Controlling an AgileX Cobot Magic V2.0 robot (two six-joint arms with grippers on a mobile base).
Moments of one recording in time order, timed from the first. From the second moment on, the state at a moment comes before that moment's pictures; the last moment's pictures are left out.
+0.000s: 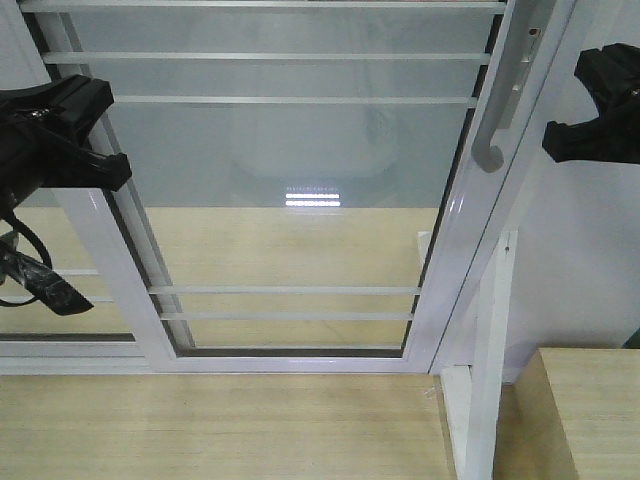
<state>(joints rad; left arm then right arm) -0.29 1.12 -0.60 0.21 -0.38 -0.18 0.21 0.98 -0.68 0.09 -0.16 -0.20</state>
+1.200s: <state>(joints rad) -0.18 1.12 -0.60 0.10 -0.38 -0.18 0.09 1.42 -0.71 0.15 -0.46 -0.18</state>
